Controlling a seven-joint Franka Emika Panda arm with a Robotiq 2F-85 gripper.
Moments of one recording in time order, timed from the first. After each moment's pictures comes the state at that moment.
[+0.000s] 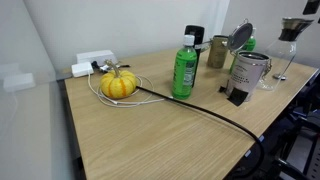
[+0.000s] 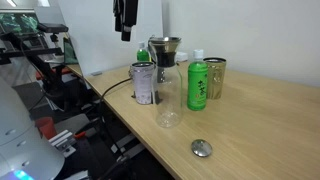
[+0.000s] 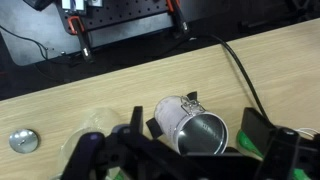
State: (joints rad) arm -0.05 -0.64 -0.17 -2.56 0.13 1.75 0.03
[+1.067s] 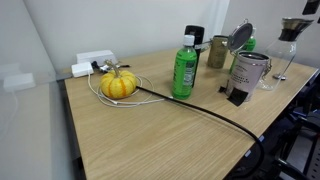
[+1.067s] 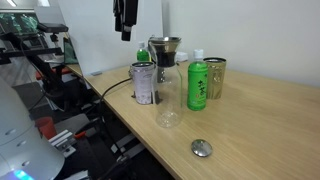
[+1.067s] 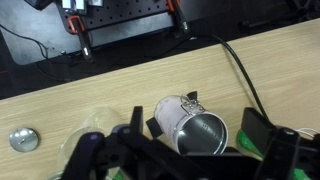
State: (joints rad) arm -0.05 -0.64 -0.17 -2.56 0.13 1.75 0.03
